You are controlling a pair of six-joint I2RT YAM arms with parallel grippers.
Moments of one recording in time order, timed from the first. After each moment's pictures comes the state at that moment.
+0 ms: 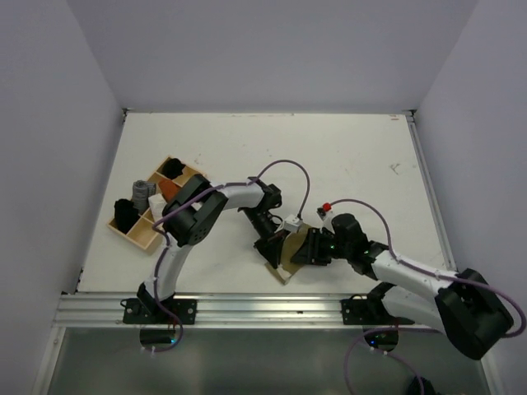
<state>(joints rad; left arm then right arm) -0.77 2.21 1.42 -1.07 1.13 1.15 0.61 1.11 0.26 0.15 -0.49 0.80</state>
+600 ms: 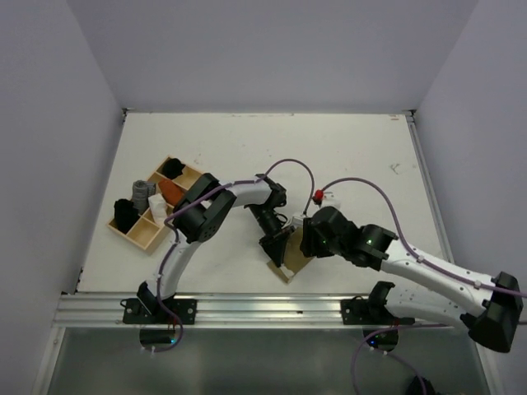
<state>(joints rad) -0.77 2.32 1.58 -1.19 1.14 1.07 0.89 0.92 0.70 -0.67 0.20 0.73</state>
